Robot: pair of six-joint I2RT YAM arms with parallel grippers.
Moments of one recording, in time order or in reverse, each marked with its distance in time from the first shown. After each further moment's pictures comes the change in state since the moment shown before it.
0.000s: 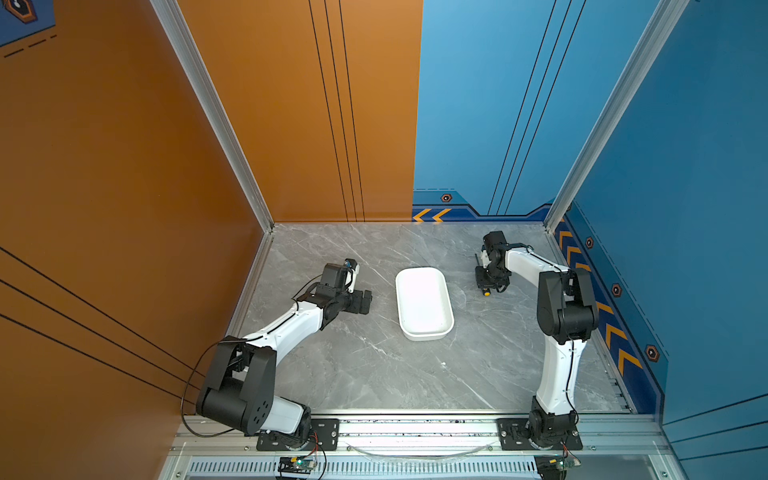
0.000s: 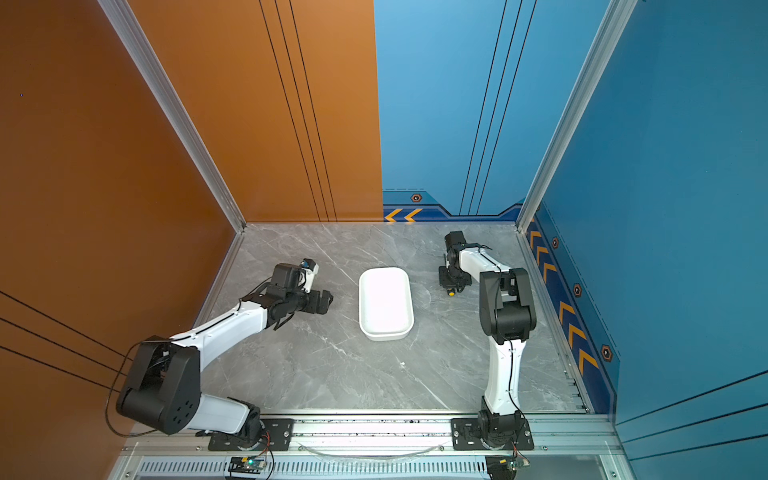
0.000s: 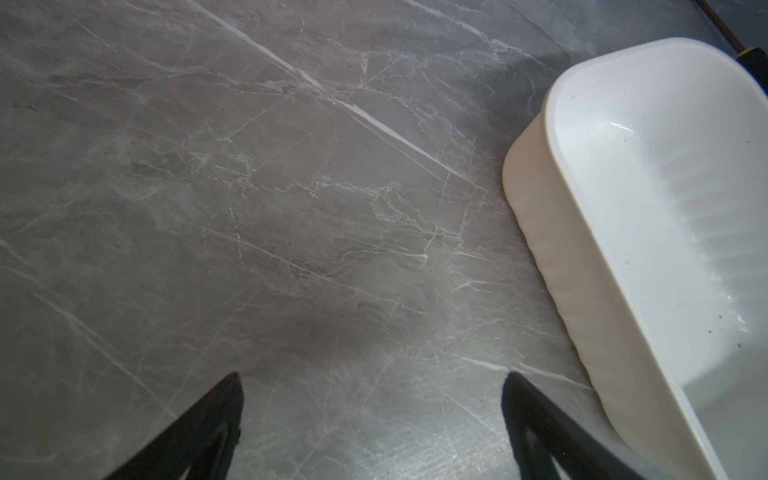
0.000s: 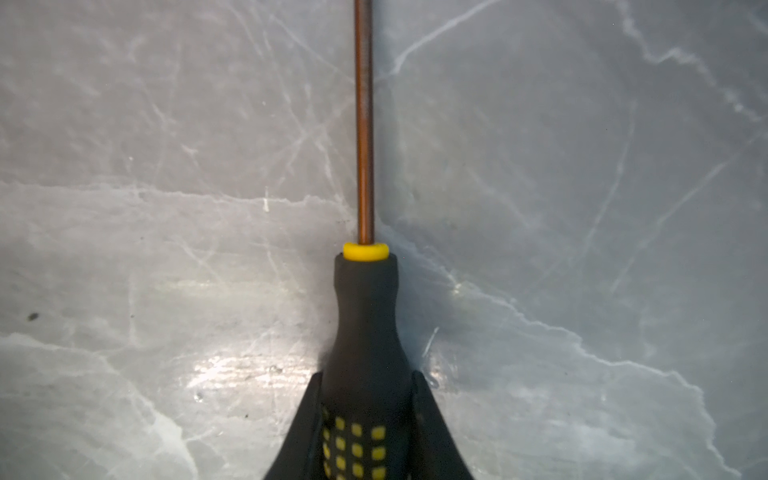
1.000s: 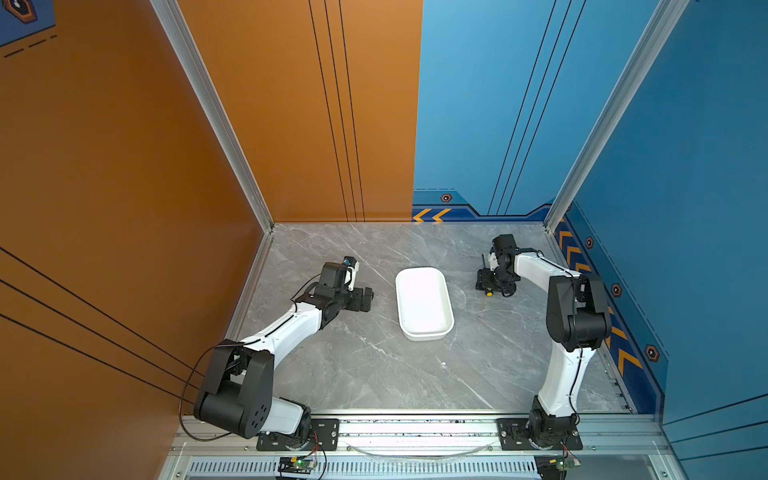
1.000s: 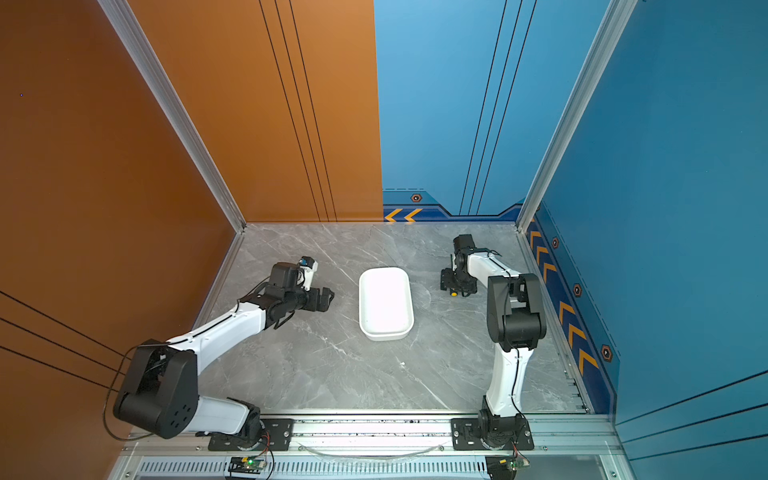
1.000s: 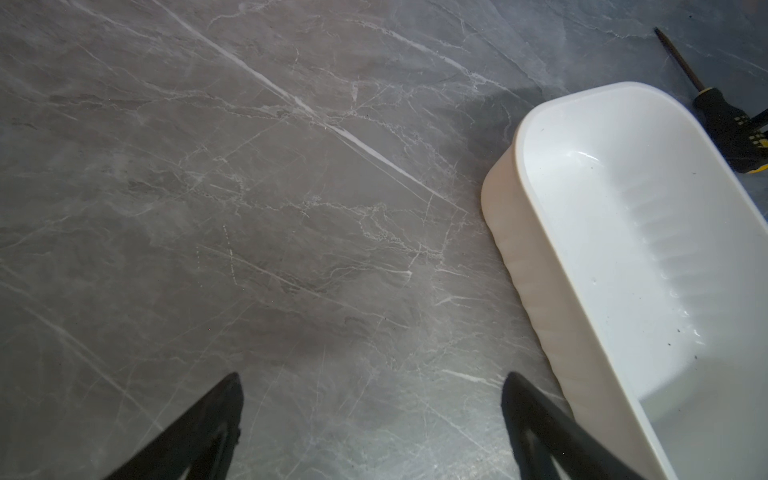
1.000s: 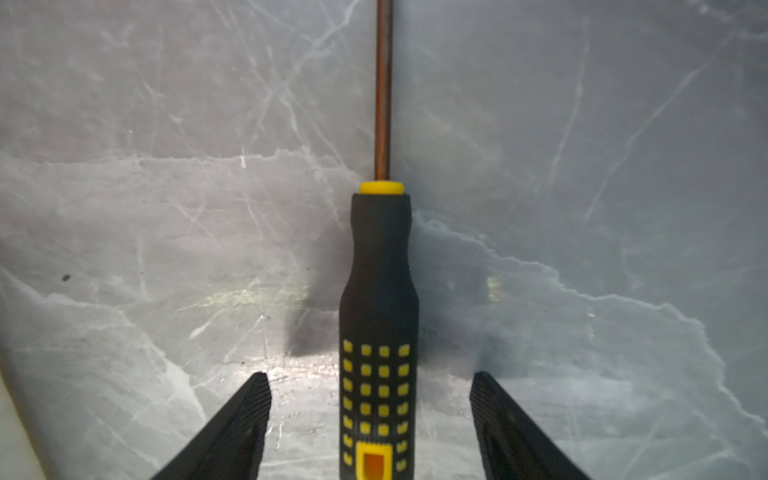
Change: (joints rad) left arm 0.000 -0.020 -0.004 0.029 0.026 -0.032; right arm -0.040 -0.087 -0.109 0.044 -0.069 0.050
